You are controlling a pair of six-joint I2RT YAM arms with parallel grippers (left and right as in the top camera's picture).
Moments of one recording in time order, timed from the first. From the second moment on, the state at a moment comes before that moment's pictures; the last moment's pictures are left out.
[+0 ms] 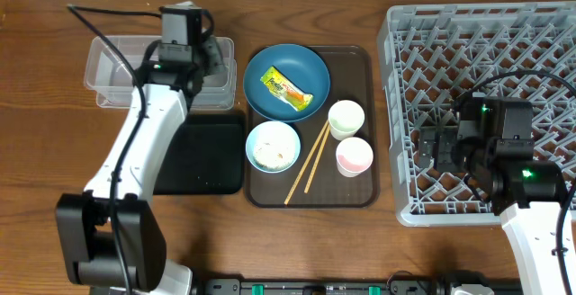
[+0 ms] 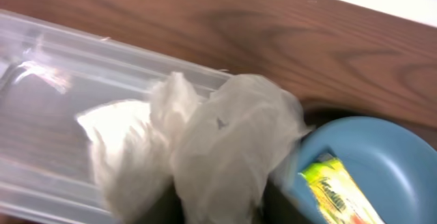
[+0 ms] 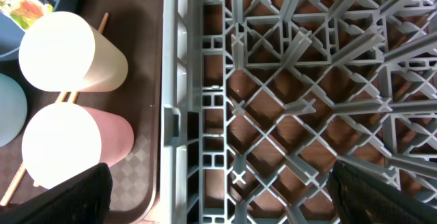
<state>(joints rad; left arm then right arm) -0.10 1.69 1.33 -0.47 -0.13 -0.34 0.00 1.09 0.94 -0.85 -0.12 0.06</state>
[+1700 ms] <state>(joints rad) -0.37 2.03 1.33 -0.32 0.01 -0.83 0.00 1.09 0.94 -0.86 -0.12 0.06</state>
